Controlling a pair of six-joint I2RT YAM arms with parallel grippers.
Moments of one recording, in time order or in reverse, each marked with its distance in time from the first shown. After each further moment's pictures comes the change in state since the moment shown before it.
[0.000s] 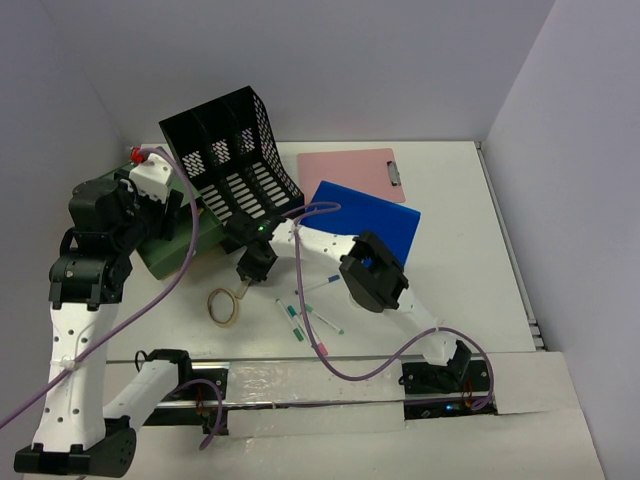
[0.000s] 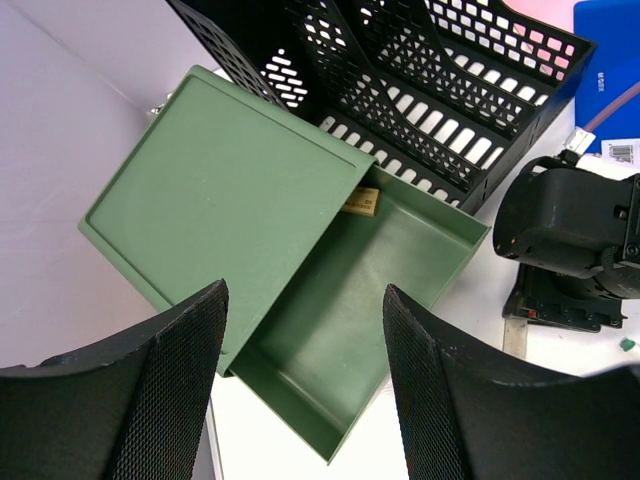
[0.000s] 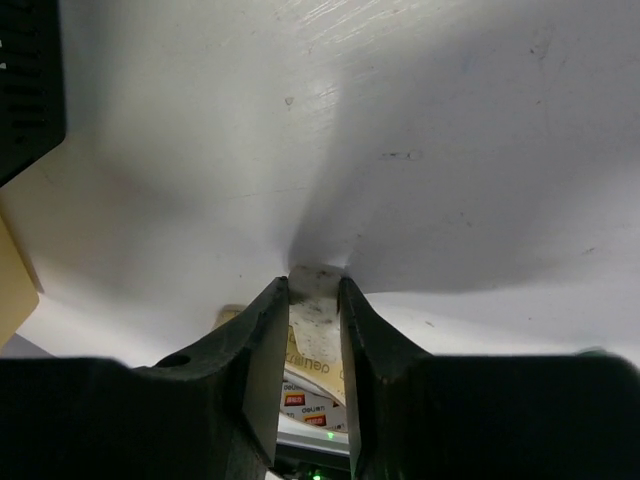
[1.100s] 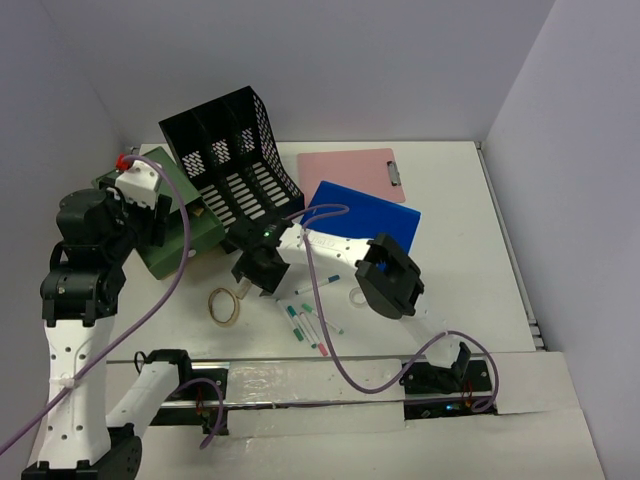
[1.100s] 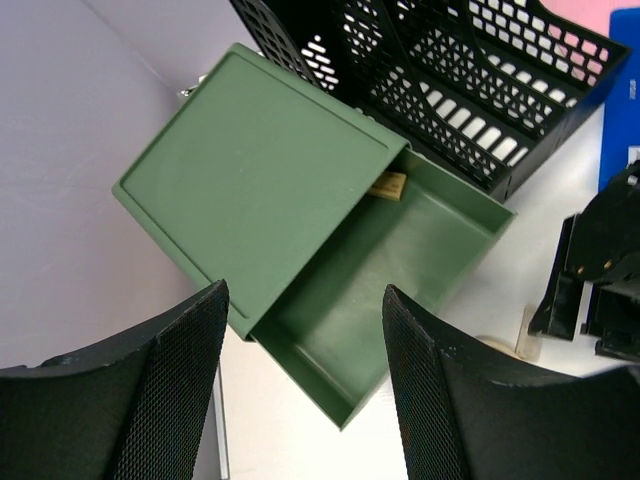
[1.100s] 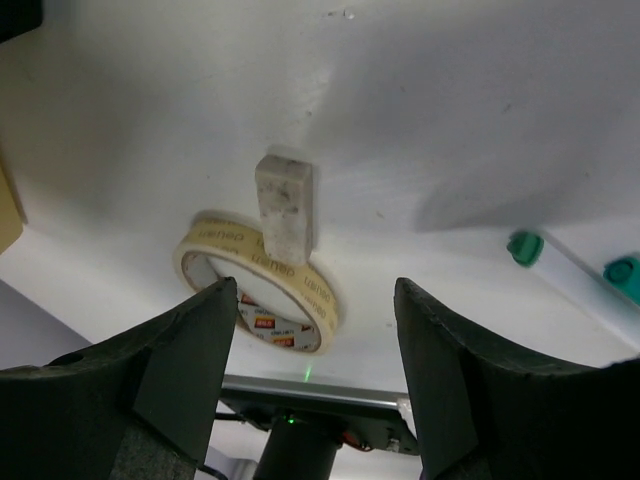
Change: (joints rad) left arm 0.048 -0.060 -0.001 -0.035 -0.024 -0.013; right arm 0.036 -0.174 -0.164 0.009 0.014 0.021
